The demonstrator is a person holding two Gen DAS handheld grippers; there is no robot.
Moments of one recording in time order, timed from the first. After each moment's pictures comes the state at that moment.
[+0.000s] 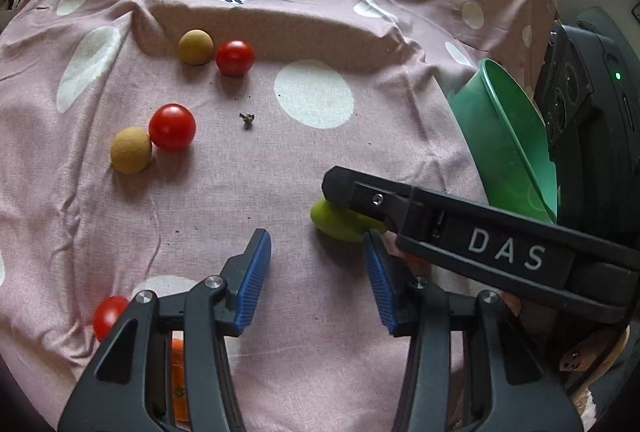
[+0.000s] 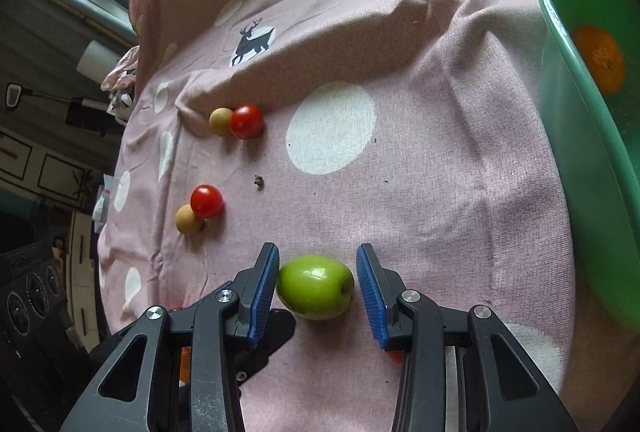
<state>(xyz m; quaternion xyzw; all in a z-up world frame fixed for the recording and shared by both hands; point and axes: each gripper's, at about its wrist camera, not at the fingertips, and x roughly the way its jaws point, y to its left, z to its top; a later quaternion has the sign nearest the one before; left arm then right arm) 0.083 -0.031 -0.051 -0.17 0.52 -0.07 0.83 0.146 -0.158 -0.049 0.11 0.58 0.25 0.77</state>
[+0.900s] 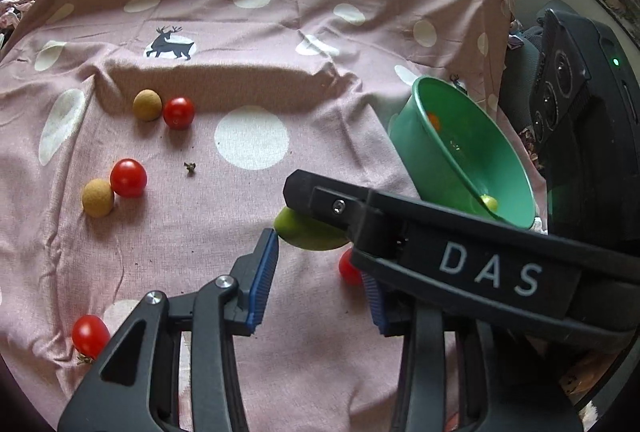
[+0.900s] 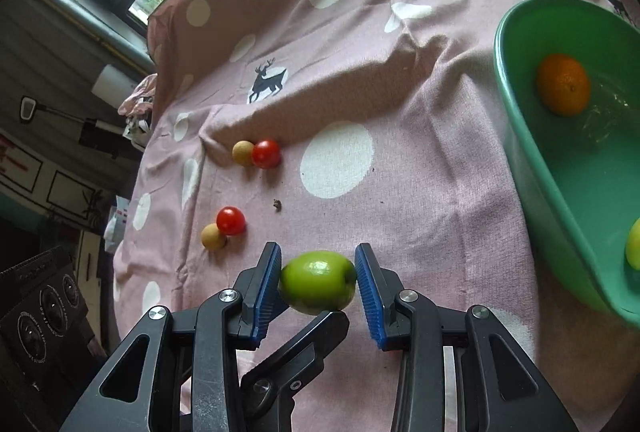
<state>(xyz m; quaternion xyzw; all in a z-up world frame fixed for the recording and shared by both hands) 0.074 -0.057 -0.016 -0.16 0.44 -0.12 0.87 0.129 -0.178 -0.009 0.13 0.51 0.25 0.81</state>
